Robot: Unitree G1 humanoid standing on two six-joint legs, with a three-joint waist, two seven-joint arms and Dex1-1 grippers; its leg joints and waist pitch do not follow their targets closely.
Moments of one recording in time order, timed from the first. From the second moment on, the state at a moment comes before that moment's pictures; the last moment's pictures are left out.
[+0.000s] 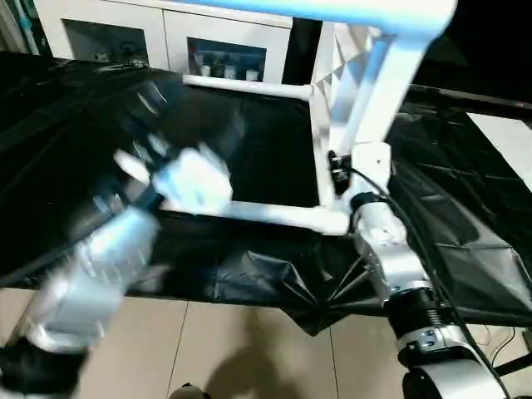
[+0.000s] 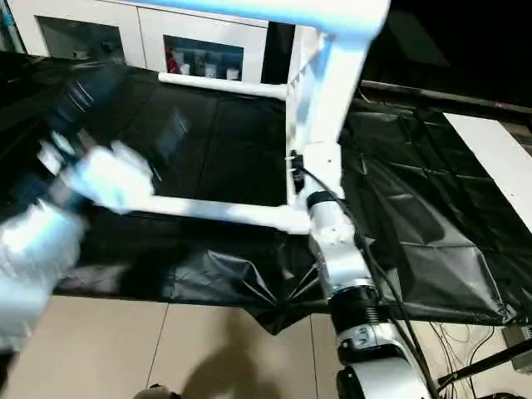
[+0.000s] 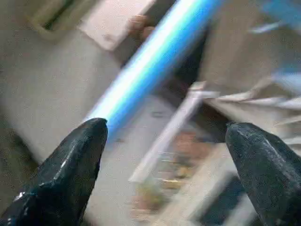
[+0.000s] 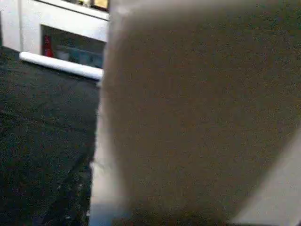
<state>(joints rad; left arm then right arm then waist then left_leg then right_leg) -0.41 0.55 -0.06 -0.35 0.49 -0.08 -0.07 -0.58 -0.08 0.00 0.56 -0.03 -0.06 -0.07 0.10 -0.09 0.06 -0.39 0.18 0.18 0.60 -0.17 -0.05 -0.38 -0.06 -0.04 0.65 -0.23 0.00</state>
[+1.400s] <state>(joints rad) -0.72 0.63 0.00 -0.04 0.47 -0.03 -0.16 -0.61 -0.21 -0.01 0.56 -0.01 -0.11 0.05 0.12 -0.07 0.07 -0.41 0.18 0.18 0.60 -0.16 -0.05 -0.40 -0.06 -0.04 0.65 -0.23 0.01</state>
